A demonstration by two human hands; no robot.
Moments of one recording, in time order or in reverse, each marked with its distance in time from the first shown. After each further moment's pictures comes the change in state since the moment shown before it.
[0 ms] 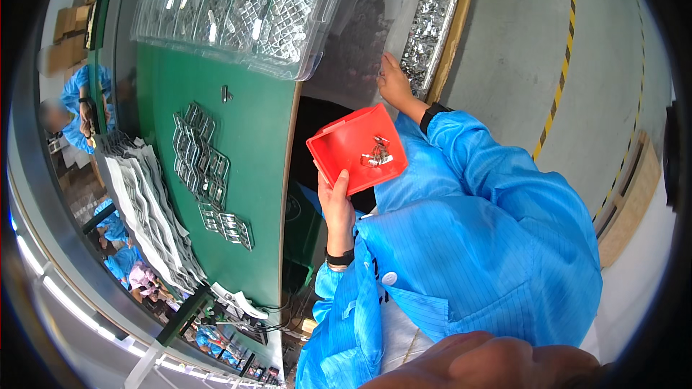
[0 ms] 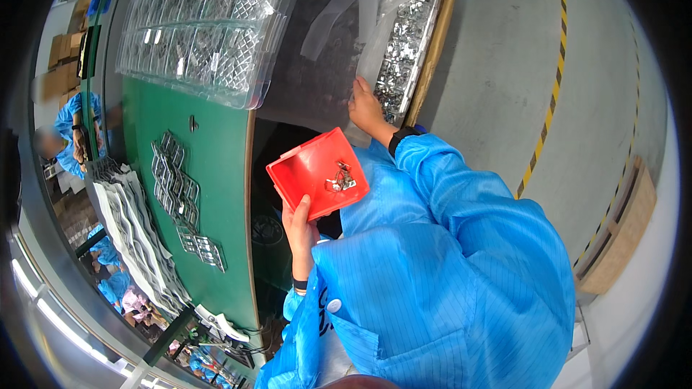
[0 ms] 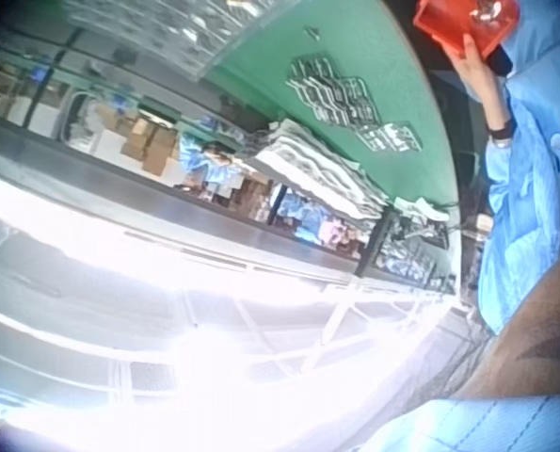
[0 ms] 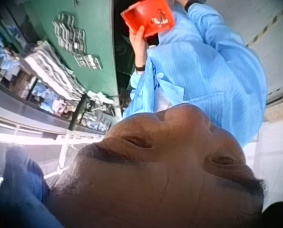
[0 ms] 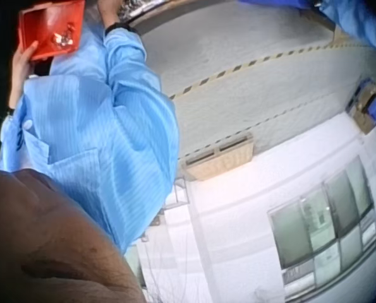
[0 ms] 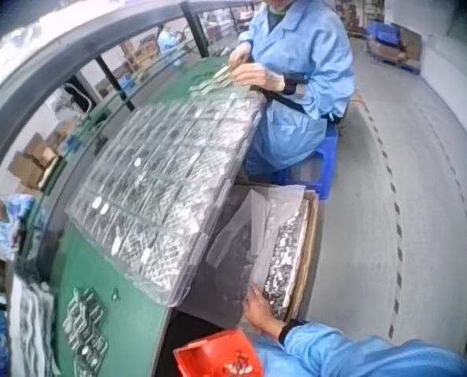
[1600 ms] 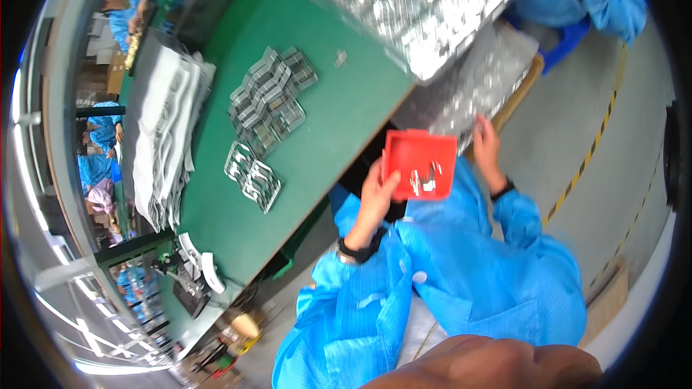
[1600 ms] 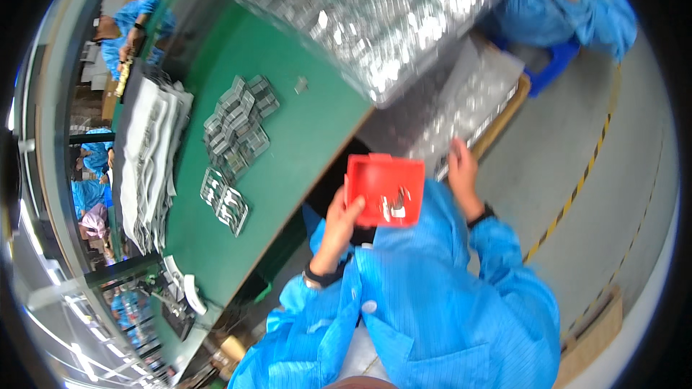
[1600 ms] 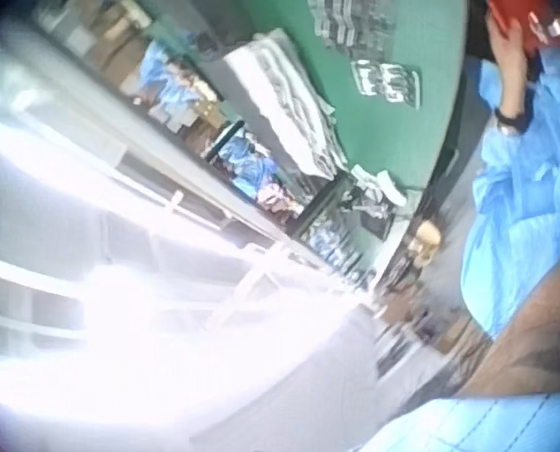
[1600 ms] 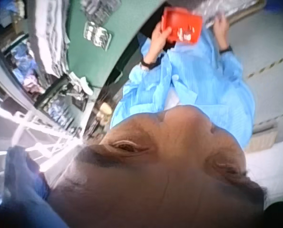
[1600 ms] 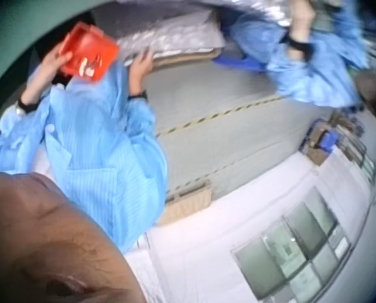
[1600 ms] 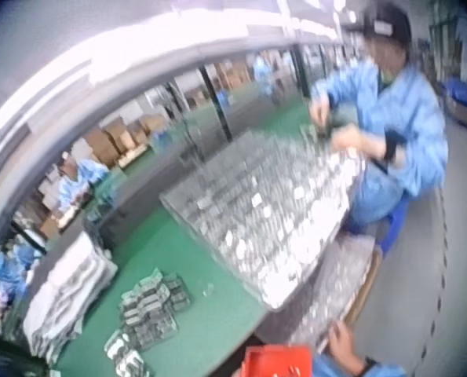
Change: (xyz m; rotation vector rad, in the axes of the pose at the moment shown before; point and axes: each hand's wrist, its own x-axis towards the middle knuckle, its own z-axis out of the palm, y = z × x) left_hand 0.006 0.002 -0.003 0.073 -0.102 0.123; right_hand -0.028 -0.019 -0.112 0.035 0.112 -0.284
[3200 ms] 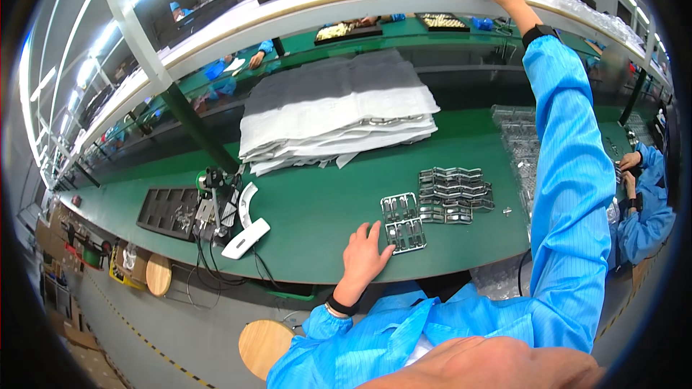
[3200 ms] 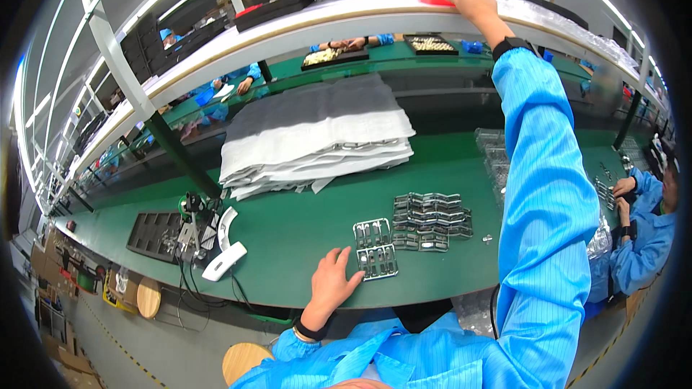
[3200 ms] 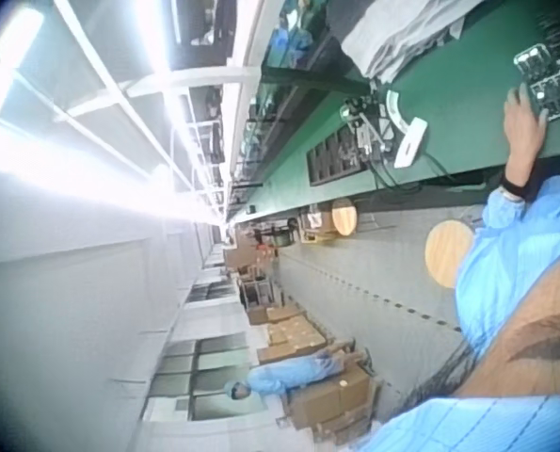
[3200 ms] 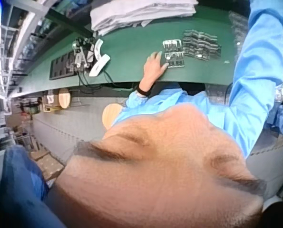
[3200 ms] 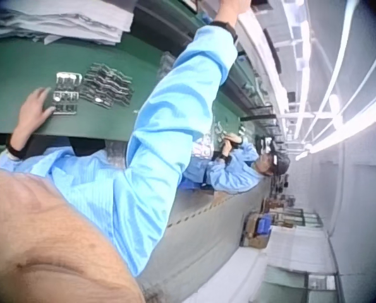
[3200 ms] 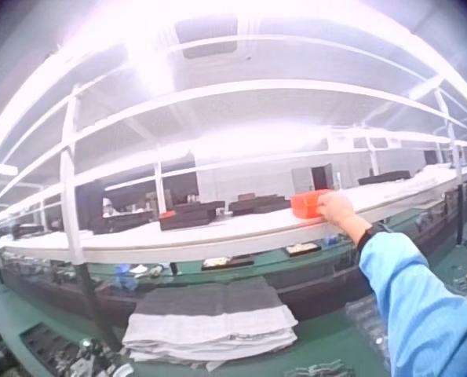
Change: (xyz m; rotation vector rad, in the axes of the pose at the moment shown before) left_hand -0.124 0.092 -0.191 1.071 0.947 0.344; right_hand 0.291 -0.761 0.206 -0.340 0.046 -1.273
